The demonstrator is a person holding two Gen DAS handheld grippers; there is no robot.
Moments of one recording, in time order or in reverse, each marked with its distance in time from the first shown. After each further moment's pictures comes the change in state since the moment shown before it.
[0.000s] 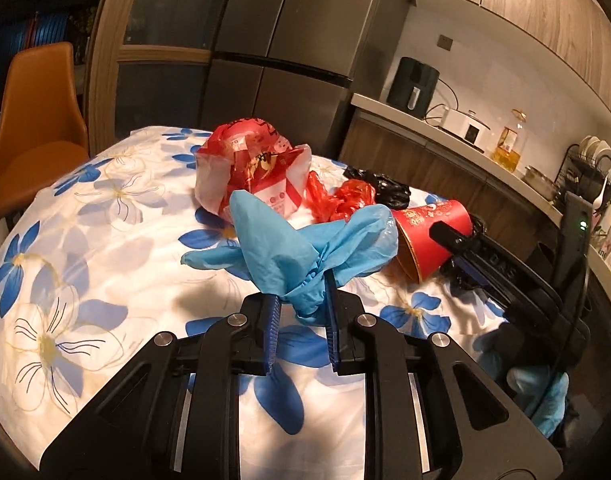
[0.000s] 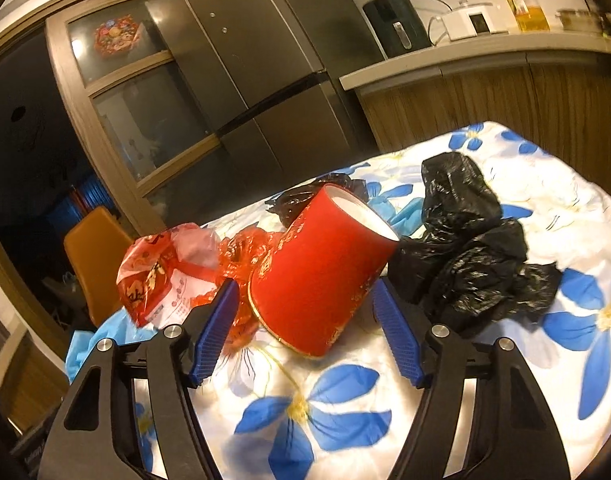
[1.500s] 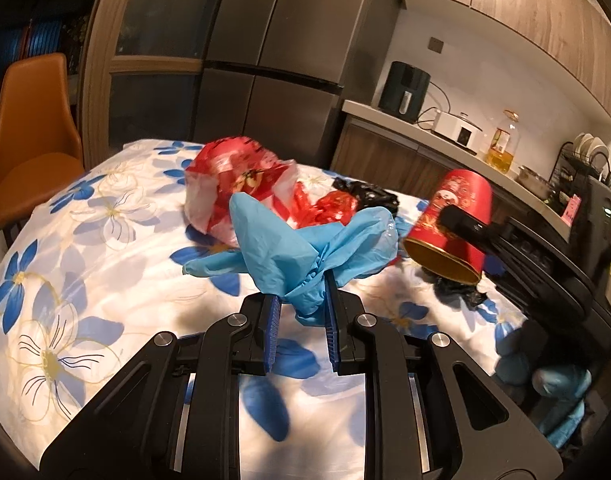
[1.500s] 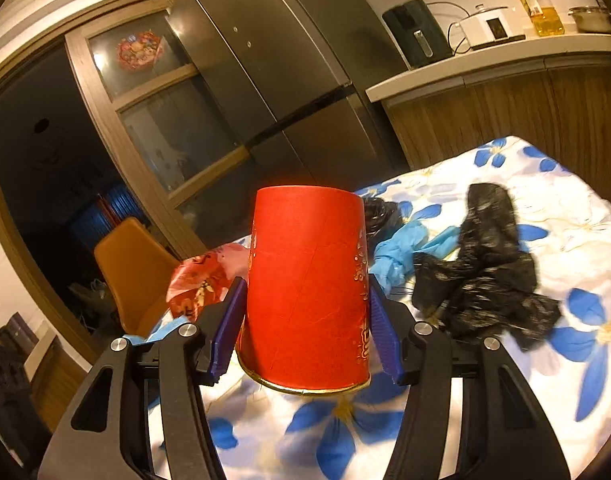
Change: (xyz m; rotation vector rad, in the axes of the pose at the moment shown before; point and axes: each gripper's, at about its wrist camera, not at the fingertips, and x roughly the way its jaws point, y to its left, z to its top) left arm -0.009 -0.017 0.008 0.029 -0.024 -0.014; right arm -0.039 0.014 0.018 -0.002 -0.029 0.109
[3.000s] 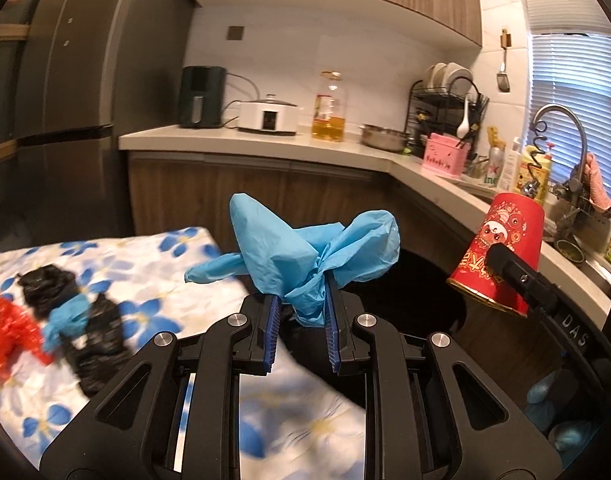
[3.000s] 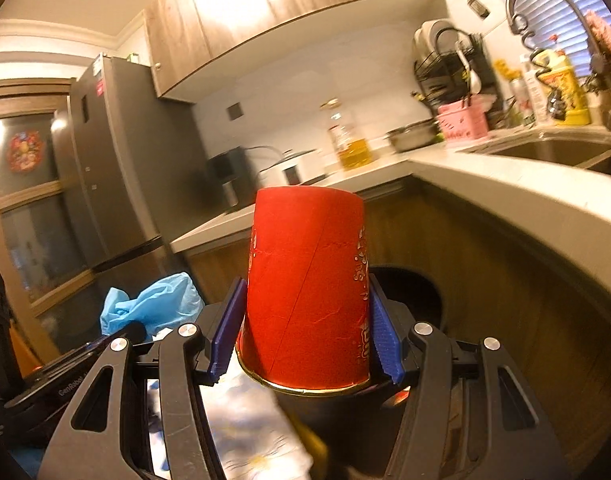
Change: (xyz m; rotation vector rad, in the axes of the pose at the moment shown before) left arm 0.060 -0.365 -0.003 0.348 -0.032 -0.441; right arm -0.251 -0.199 0.061 0.011 -0.457 -0.572
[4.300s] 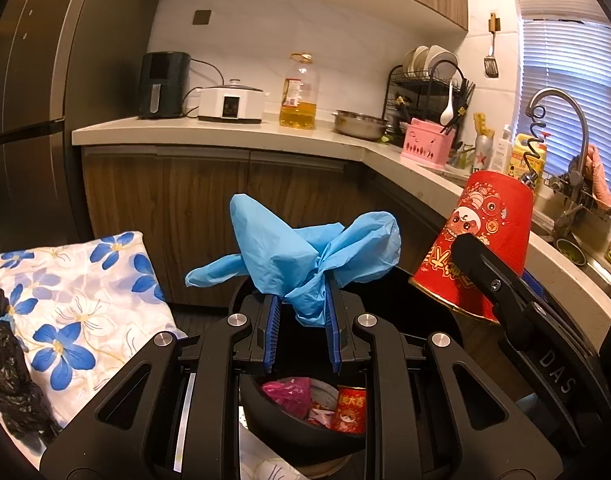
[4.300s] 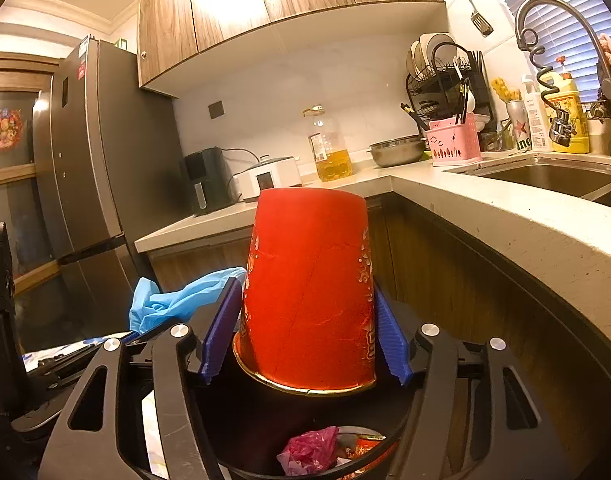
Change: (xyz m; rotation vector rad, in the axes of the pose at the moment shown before) left arm 0.094 -0.040 0.009 0.009 0.036 -0.077; right arm 0.056 -0.022 0.014 -0.068 -0.019 -0.076
